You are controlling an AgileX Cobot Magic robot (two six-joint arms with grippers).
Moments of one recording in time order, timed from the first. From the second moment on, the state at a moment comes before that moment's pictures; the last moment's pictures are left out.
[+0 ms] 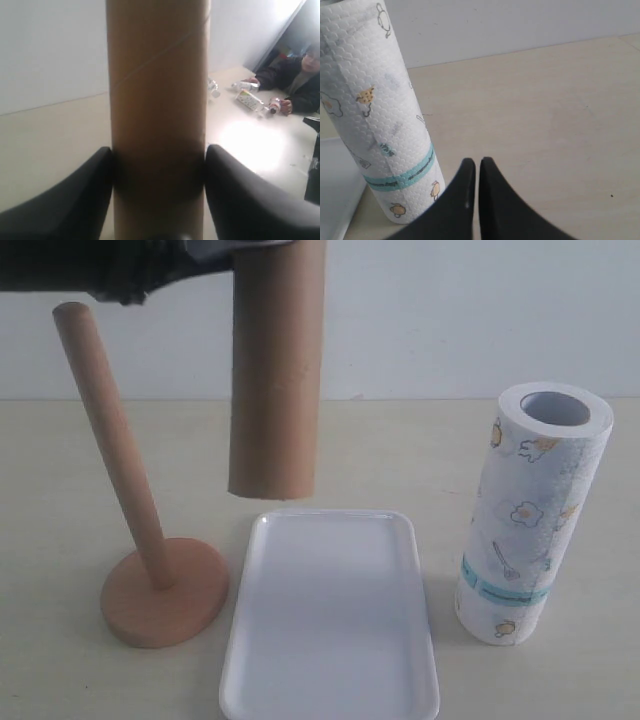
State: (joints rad) left arm -0.52 1.23 -1.02 1.73 -0.45 -2.09; right arm 0.00 0.00 0.00 0.17 0.33 0.00
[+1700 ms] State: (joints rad) left arm -0.71 1.68 -0.92 1.57 -0.18 -2.09; right arm 0.00 0.00 0.00 0.17 0.33 0.00
